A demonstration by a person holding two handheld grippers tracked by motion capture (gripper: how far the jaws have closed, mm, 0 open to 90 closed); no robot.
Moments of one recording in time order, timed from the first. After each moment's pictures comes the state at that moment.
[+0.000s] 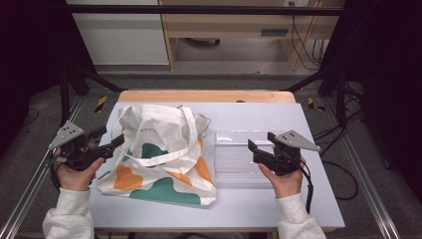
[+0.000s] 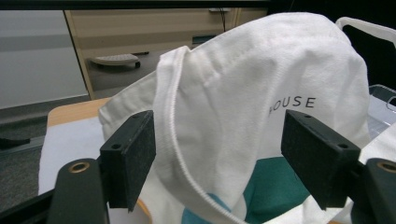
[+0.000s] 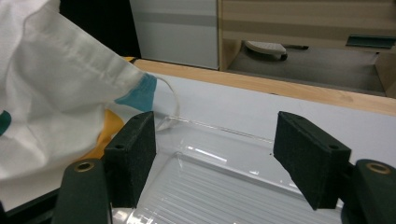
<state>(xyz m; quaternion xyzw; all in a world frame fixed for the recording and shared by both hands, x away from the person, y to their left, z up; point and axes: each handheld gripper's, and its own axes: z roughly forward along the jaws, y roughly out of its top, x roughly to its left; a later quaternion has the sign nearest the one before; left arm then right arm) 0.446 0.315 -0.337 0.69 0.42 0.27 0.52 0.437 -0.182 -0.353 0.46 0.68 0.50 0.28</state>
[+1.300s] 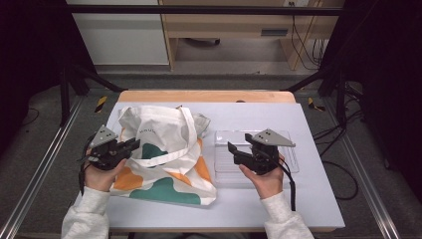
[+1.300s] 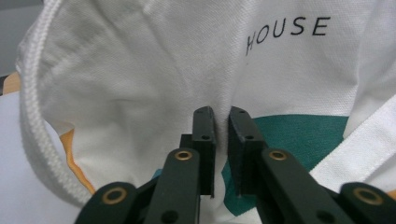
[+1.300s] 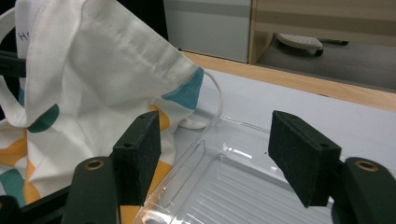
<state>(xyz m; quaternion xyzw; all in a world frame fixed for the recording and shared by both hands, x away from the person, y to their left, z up) 0.464 0.276 -0.372 0.75 0.42 0.24 0.45 0.444 -0.138 -0.356 0.43 0.71 0.50 0.24</state>
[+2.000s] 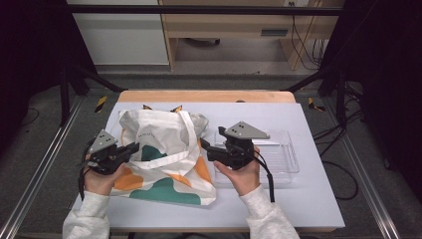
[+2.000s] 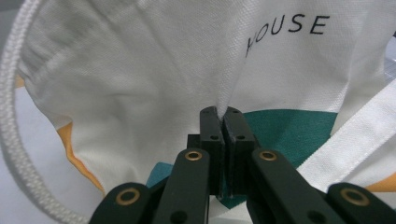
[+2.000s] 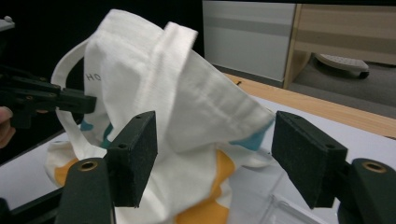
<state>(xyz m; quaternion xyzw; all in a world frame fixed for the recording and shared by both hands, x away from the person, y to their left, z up) 0.453 0.276 -0.376 0.75 0.42 0.24 0.45 0.448 -0.078 -0.333 0.37 0.72 0.54 0.22</state>
